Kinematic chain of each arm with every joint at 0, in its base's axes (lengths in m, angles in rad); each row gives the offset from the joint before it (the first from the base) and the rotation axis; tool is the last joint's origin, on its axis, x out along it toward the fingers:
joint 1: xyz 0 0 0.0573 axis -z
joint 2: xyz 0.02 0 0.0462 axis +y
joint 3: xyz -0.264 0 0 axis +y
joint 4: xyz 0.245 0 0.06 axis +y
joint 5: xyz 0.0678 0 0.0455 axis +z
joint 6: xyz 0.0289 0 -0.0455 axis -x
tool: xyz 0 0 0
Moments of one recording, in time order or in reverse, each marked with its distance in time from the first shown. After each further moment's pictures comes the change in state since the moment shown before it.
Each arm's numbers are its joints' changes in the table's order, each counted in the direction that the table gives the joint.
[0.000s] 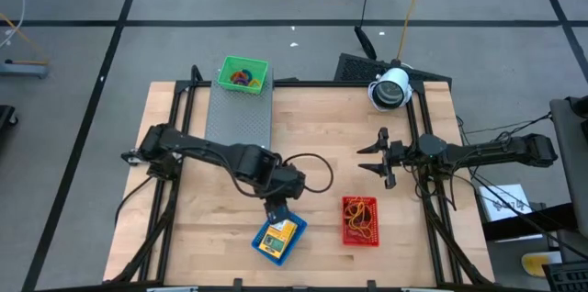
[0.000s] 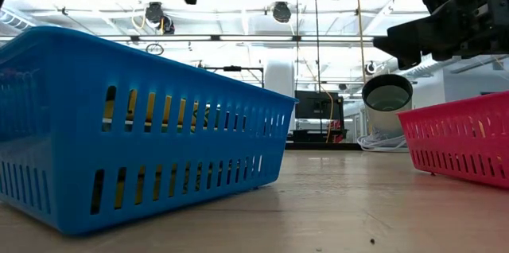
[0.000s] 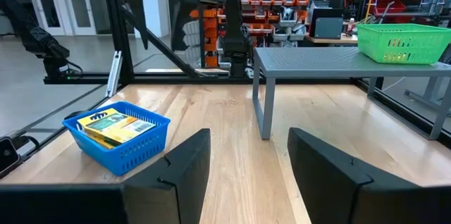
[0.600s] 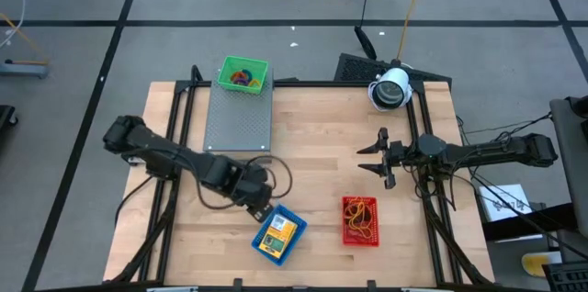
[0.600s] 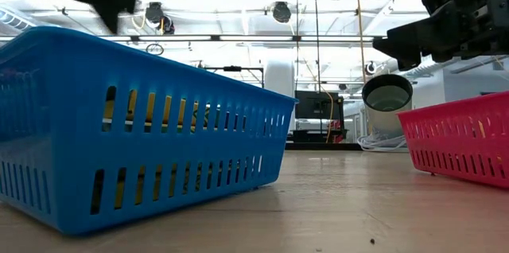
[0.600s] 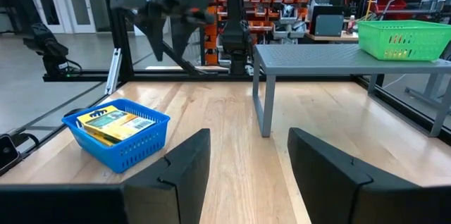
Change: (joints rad) left arm 0.105 -0.304 0.529 -0.286 0.072 0.561; right arm 0.000 0.007 0.000 0.002 0.000 0.000
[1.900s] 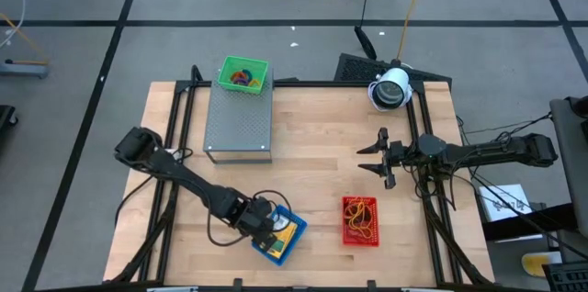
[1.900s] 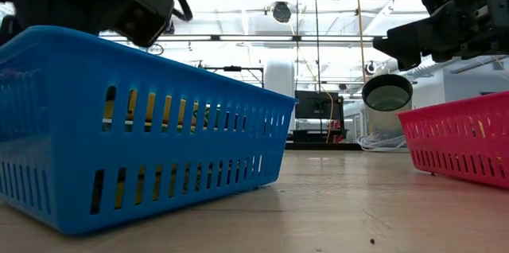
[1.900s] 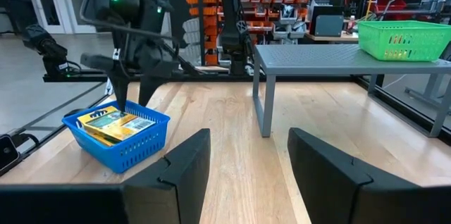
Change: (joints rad) left arm 0.147 0.156 0.236 -0.486 -0.101 0.168; right arm 0.000 0.000 0.000 0.000 0.000 0.000
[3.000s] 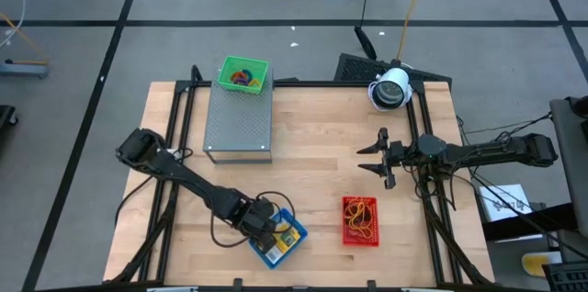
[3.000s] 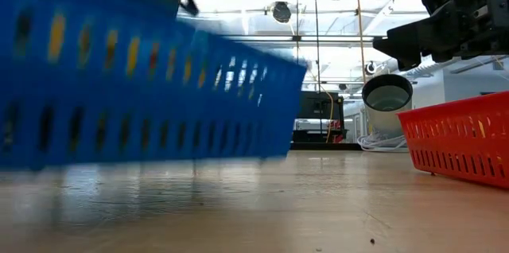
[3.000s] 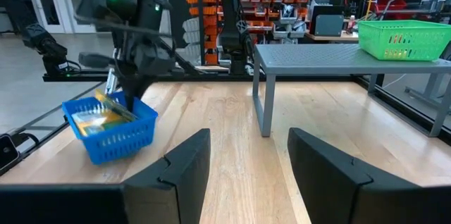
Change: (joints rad) left arm -0.006 0.028 -0.026 0.024 0.005 -0.089; right arm 0.000 0.000 0.000 0.000 0.000 0.000
